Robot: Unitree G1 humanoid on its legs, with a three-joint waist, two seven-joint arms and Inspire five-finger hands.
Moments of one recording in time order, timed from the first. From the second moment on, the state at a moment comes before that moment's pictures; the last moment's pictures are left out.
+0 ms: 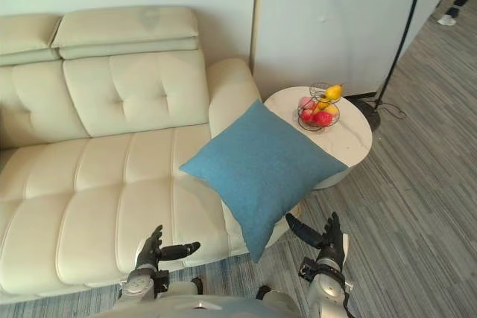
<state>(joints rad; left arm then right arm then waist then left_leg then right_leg) 0.19 0.08 0.07 0.57 -0.01 -0.06 0.17 0.31 0.05 -0.20 0.28 0.12 -0.09 -0.19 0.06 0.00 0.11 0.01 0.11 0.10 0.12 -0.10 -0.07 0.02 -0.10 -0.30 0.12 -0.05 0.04</state>
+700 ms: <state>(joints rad) 0.09 0.11 0.12 0.36 0.01 -0.06 0.27 0.27 0.01 -0.04 0.38 0.20 -0.09 -0.10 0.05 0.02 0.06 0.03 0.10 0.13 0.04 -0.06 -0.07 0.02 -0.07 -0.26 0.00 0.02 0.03</state>
